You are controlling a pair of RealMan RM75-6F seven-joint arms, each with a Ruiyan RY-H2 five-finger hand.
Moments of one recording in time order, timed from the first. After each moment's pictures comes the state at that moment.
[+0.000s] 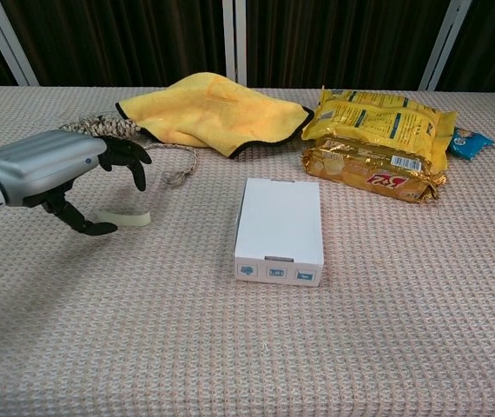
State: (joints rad) left arm -0.59 -1.63 -0.06 -1.29 1.48 1.05 0.13; right arm 0.26 -1.31 0.06 -1.51 -1.85 1.66 0.02
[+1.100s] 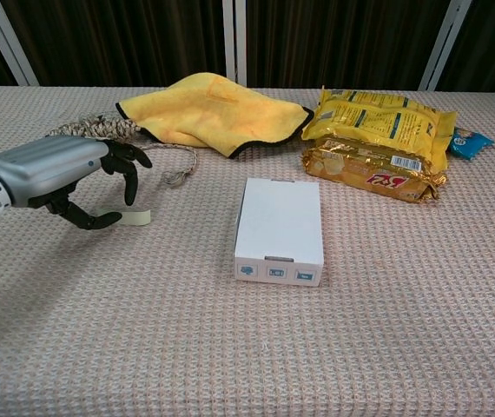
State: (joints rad) left arm -0.61 -1.65 -0.04 -1.21 1.49 1.04 0.05; right arm 0.25 -1.31 0.07 -1.49 -1.83 1.67 0.01
